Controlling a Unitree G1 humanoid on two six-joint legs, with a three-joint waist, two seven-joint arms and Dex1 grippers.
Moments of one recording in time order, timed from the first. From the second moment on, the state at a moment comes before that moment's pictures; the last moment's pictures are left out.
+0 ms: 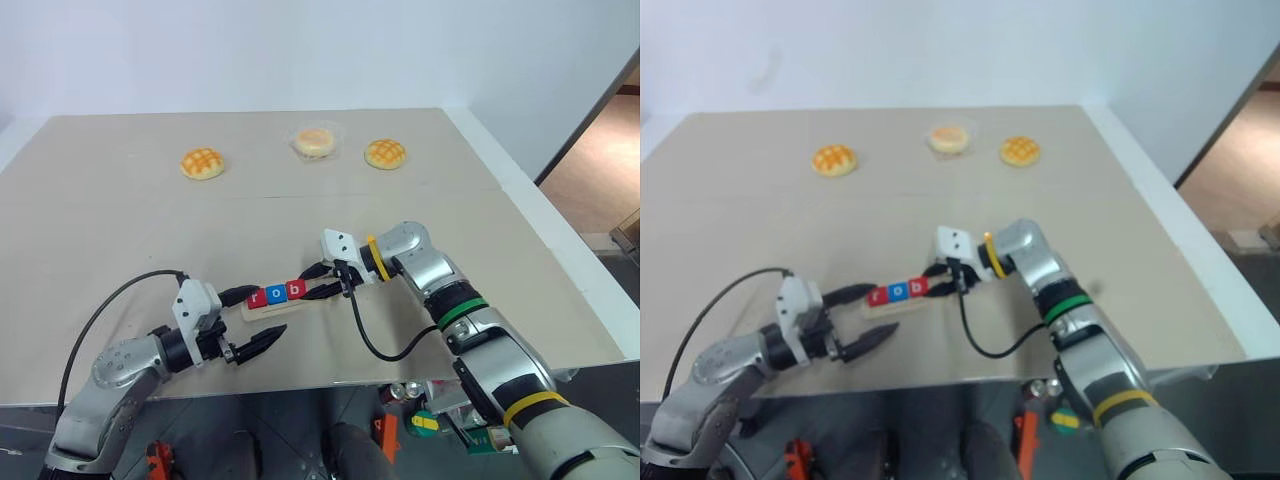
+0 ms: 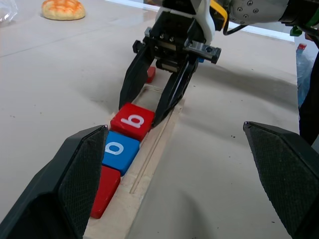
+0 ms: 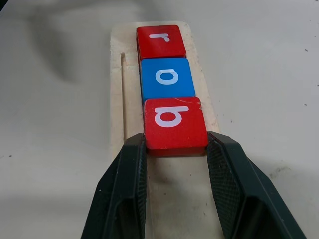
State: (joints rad) left arm 0.05 0.51 0.03 -0.42 -0.49 0.31 -0.83; right arm -0.96 -0.32 0.40 0.73 0.00 -0.05 1.37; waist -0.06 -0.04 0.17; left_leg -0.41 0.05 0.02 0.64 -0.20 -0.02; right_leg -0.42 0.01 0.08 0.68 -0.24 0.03
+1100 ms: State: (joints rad) left arm 0.04 0.50 0.00 -0.42 -0.48 0.31 -0.81; right arm -0.99 -0.30 0.38 0.80 0.00 -0.05 1.42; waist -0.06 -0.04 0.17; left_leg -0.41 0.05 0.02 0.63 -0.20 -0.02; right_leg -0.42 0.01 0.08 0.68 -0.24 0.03
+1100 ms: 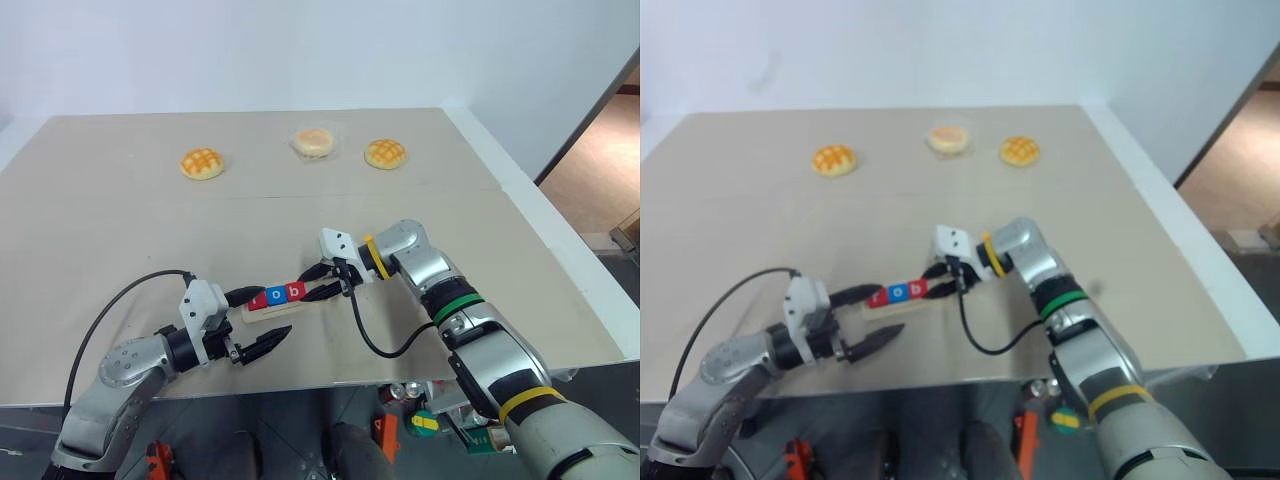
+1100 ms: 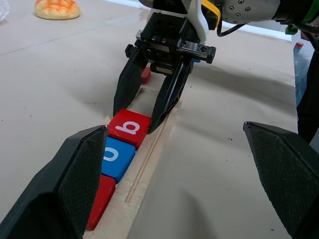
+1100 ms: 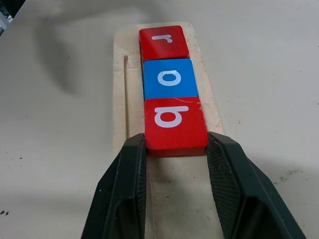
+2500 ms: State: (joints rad) left arm 0.05 0.50 -0.02 -0.42 -0.47 0.29 -0.82; right arm -0.96 -0.30 0.38 0.71 0.02 0.09 1.41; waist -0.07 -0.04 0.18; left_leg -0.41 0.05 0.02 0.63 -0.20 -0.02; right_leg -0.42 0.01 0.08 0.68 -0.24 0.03
